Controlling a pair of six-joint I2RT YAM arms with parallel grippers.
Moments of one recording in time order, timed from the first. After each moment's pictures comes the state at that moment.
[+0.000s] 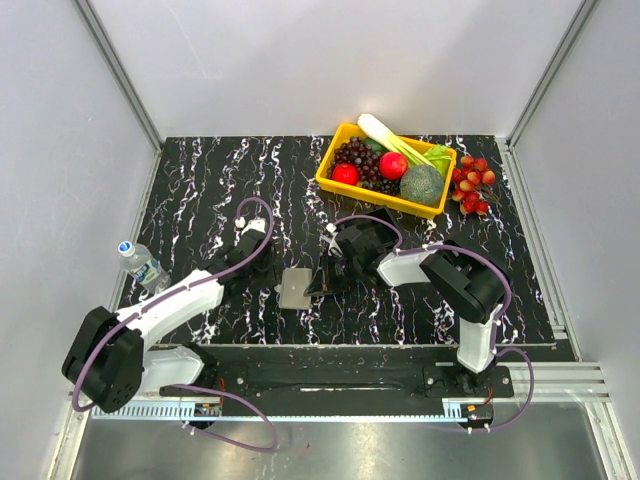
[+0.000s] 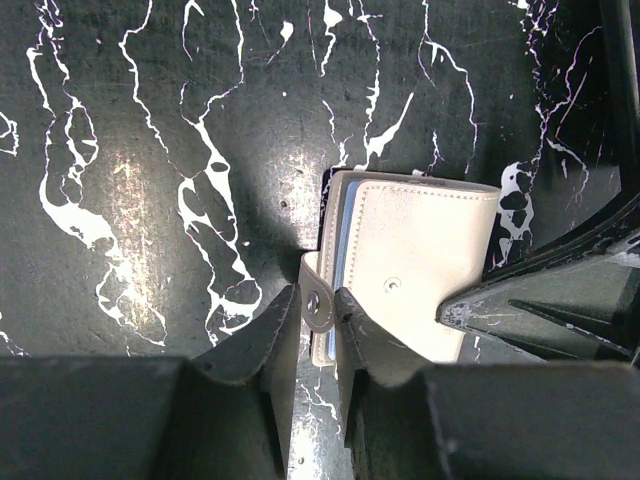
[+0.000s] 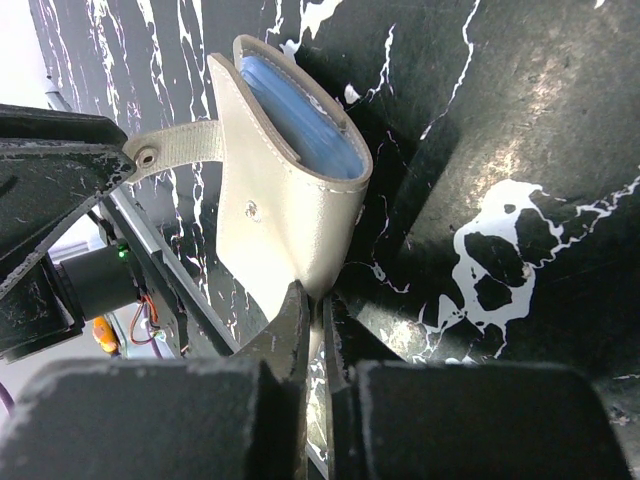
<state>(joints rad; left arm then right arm) -0.59 1.20 0.65 -0.37 -0.17 -0.64 0.78 1.90 0.88 0.27 -0.48 0.83</state>
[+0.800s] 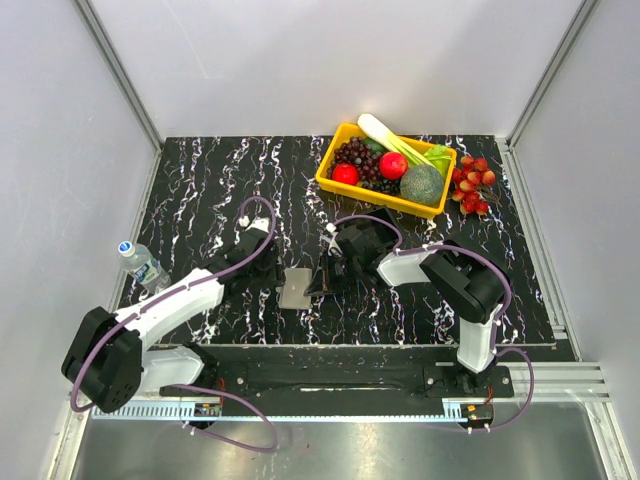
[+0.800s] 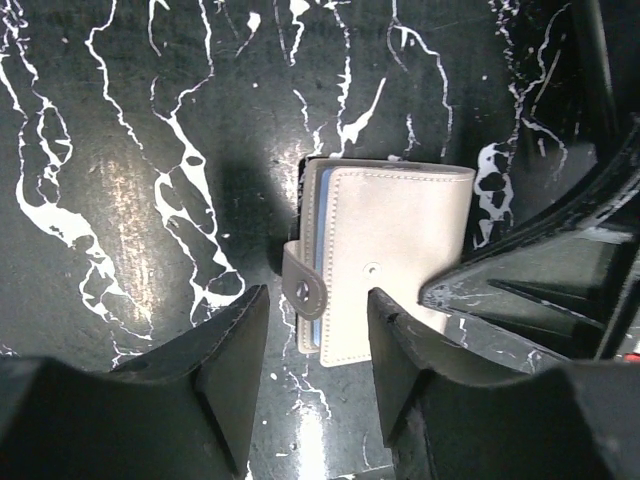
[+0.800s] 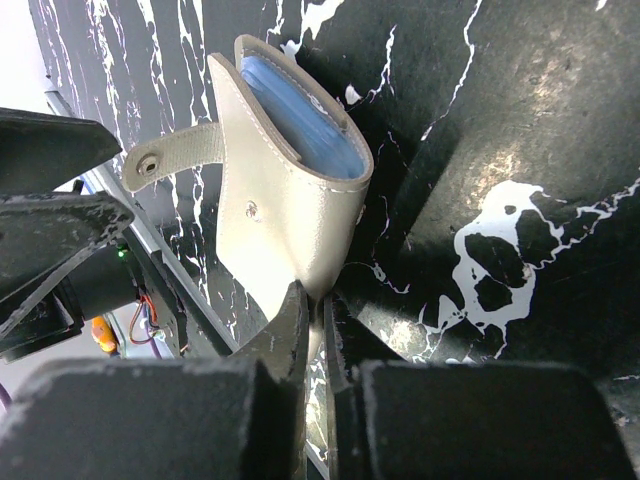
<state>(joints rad) -0.60 1.20 0.67 -0.40 -0.14 -0.62 0.78 1.90 0.88 0.27 -0.48 0.82</state>
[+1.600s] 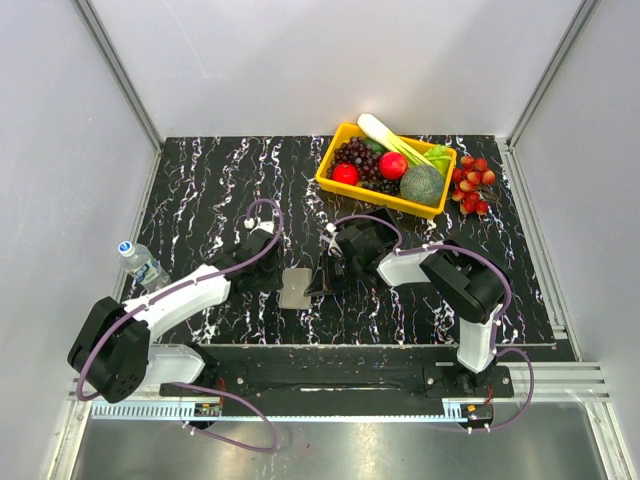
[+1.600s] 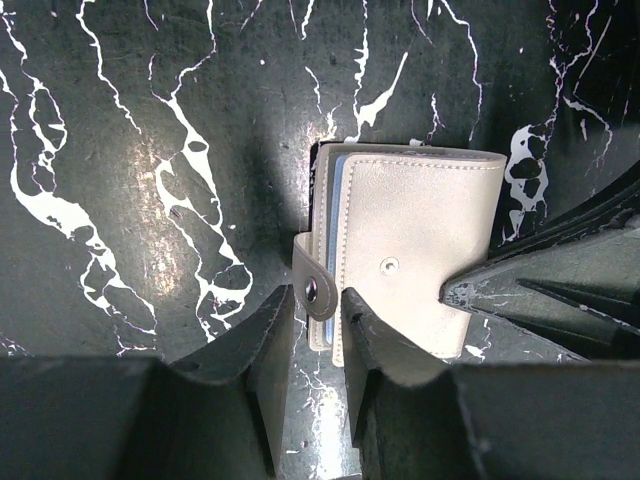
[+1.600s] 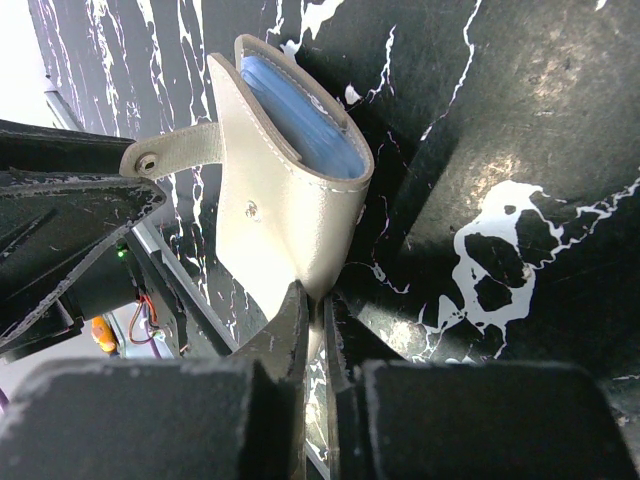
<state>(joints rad) -0.63 1.26 0.69 -0.43 -0.15 -0.61 0.78 1.90 0.88 0.27 -0.48 0.82</state>
